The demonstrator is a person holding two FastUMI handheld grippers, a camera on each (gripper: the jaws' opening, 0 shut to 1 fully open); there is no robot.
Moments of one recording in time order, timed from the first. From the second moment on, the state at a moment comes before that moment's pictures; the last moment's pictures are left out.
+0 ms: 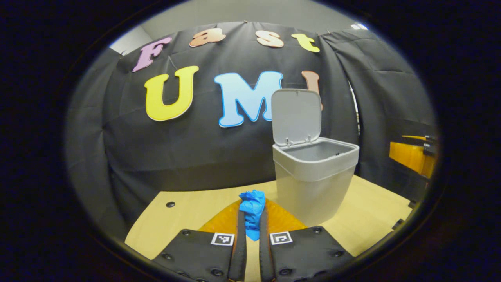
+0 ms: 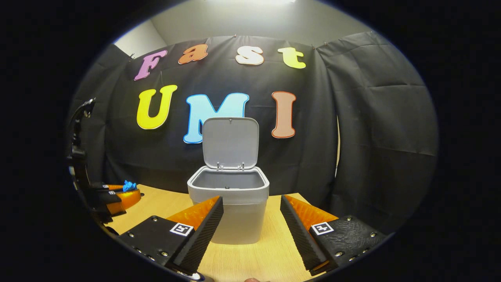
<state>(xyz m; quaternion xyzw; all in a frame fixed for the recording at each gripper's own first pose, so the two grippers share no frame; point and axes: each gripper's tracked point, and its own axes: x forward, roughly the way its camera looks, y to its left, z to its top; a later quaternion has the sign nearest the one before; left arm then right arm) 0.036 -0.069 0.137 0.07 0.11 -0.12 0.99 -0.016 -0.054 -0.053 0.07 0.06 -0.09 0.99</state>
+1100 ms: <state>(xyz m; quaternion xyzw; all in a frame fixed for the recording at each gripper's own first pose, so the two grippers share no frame) 0.133 -0.212 0.196 -0.03 0.02 -0.24 0.97 -0.040 -0.074 -0.089 0.08 0.10 -0.13 0.98</state>
